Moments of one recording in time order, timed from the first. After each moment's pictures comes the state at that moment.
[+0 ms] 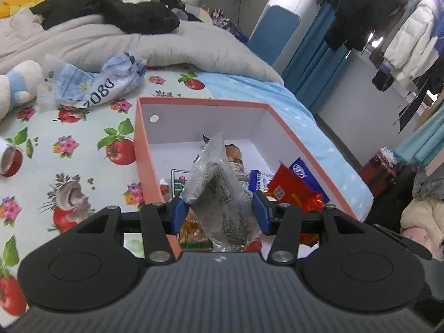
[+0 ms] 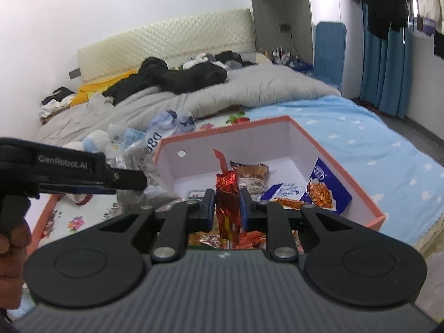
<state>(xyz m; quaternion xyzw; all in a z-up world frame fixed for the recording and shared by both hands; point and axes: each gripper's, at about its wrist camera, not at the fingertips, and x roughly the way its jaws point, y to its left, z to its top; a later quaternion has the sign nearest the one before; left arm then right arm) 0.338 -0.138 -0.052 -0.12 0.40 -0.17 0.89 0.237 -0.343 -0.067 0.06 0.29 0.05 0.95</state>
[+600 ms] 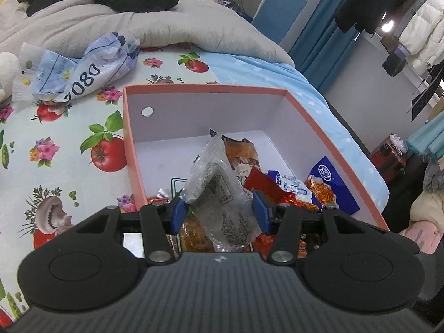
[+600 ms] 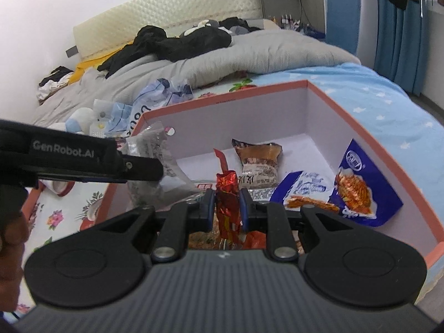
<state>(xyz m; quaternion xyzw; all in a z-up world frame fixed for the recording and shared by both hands) 0.416 -0.154 -0.096 -0.11 0.43 -0.17 0.88 0.315 -0.344 -0.114 0.07 0.35 0.07 0.93</state>
